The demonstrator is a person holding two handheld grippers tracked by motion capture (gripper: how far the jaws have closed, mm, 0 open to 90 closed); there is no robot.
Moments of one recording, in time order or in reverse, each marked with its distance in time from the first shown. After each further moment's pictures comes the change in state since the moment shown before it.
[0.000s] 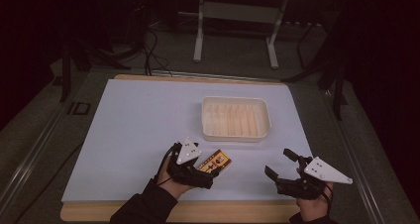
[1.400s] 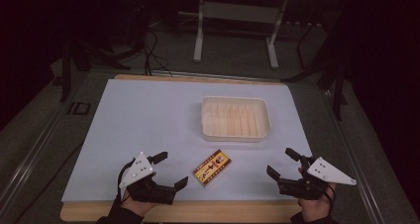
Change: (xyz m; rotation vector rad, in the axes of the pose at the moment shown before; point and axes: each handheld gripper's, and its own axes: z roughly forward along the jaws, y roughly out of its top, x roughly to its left) left arm 0.030 -0.057 -0.078 -0.240 -0.059 -0.053; right arm 0.000 0.003 -0.005 -0.022 0.001 -0.003
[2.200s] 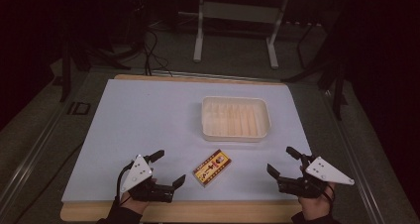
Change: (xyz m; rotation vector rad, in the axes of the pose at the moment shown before) left arm 0.010 -0.018 0.003 -0.054 0.079 0.082; right arm -0.005 -0.004 0.003 -0.001 -0.028 -0.043
